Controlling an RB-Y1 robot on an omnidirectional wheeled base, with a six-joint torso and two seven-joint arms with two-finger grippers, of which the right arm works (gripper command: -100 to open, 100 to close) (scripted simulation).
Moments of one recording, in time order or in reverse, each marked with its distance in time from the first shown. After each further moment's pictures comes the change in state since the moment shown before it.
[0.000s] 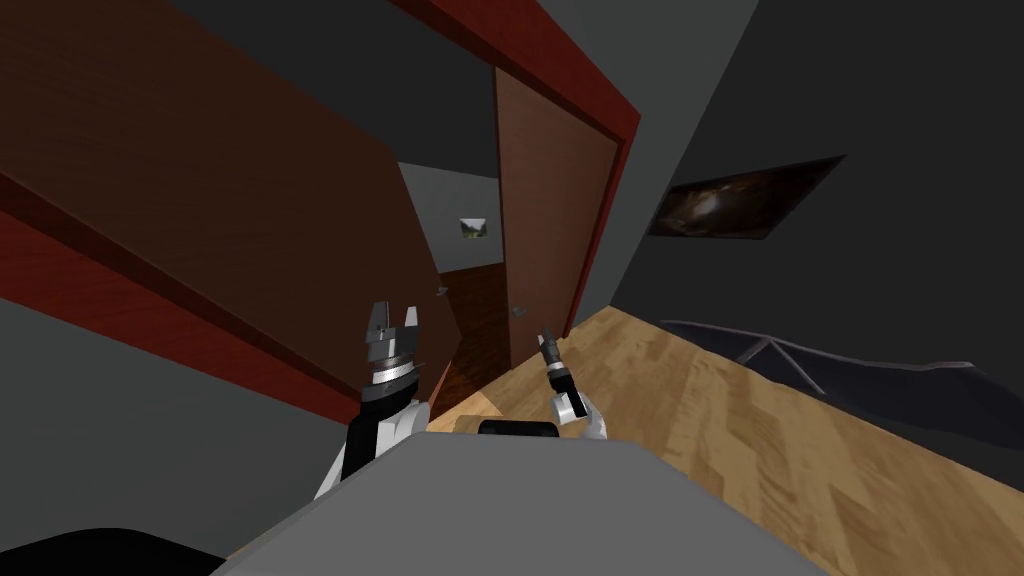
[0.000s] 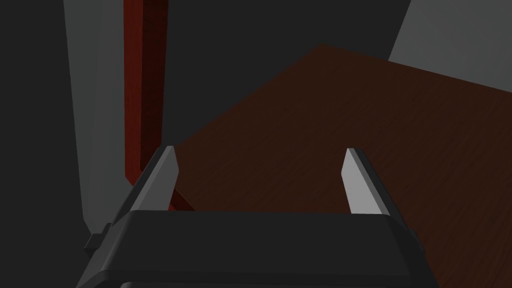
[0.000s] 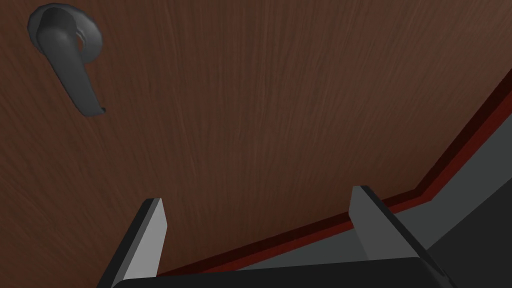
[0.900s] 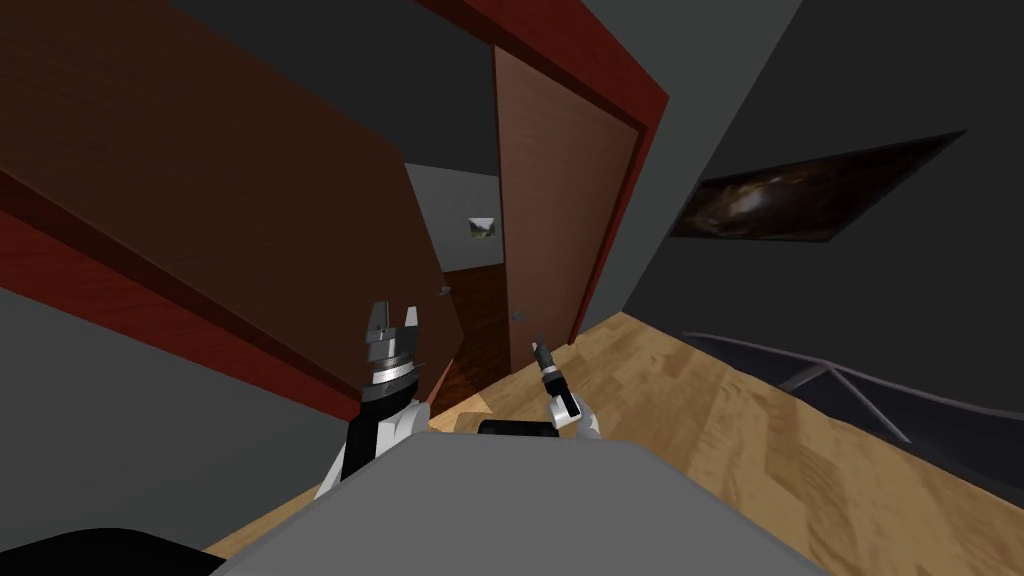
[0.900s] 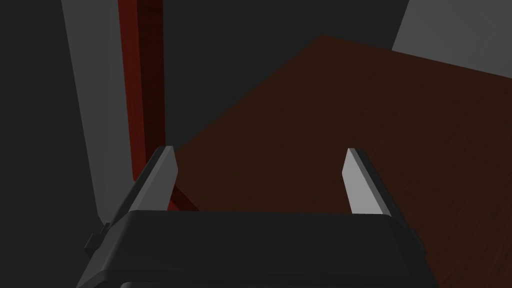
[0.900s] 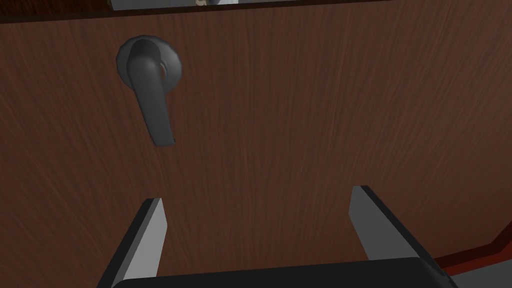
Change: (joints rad) arm -0.095 0.013 0.055 0.232 -0.003 -0.028 -0.007
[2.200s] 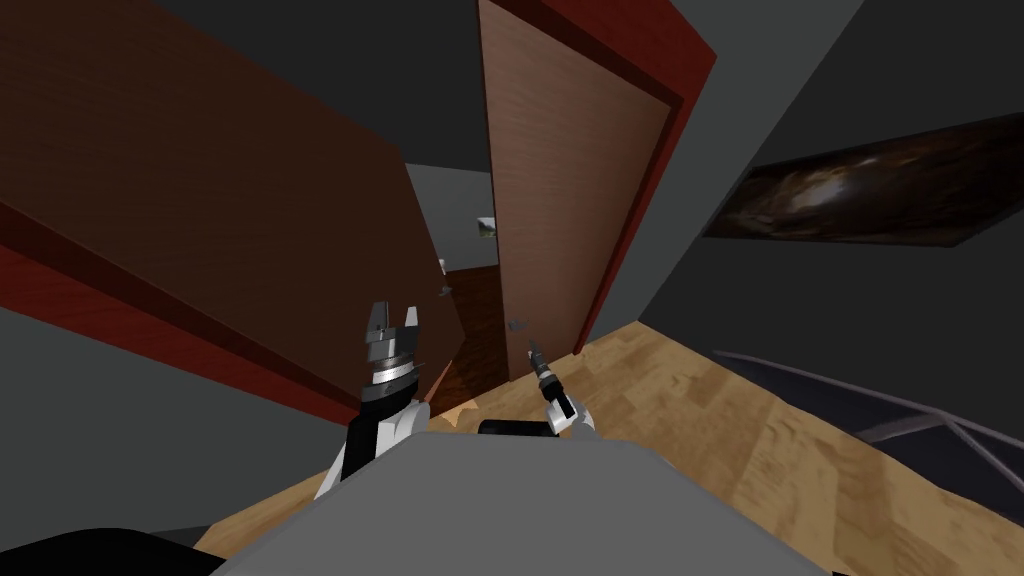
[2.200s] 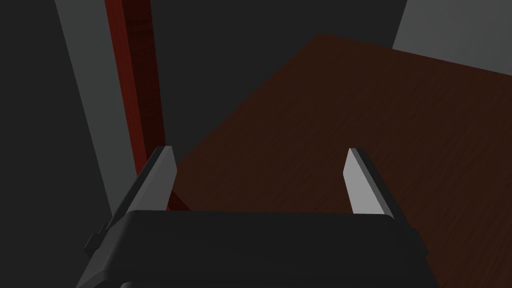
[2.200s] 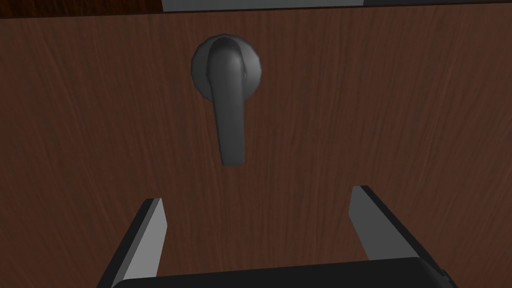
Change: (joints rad) arm -0.118 0.019 0.063 0.283 -0.005 -0.042 -0.014
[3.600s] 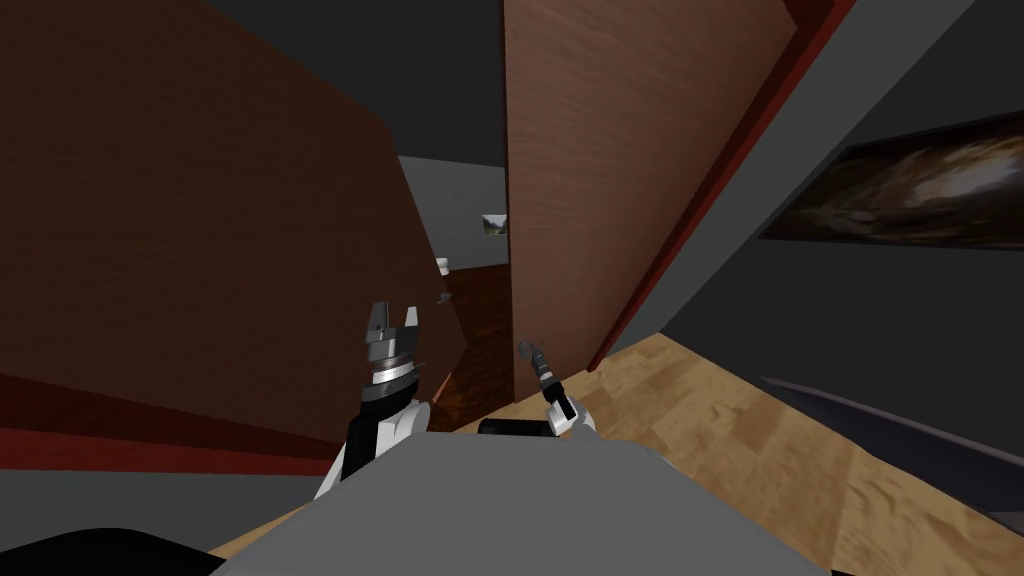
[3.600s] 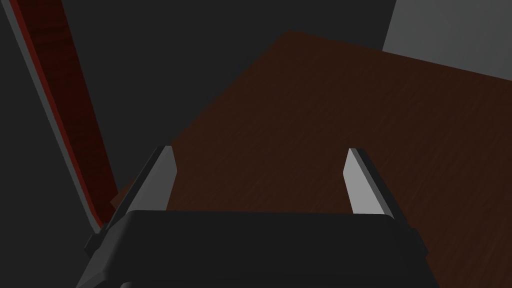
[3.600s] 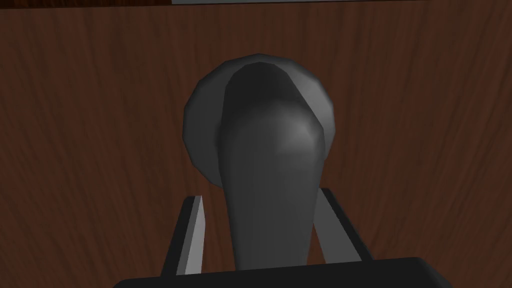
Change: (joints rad) arm -0.011 0.005 -0.009 0.048 -0.004 -0.015 0.008
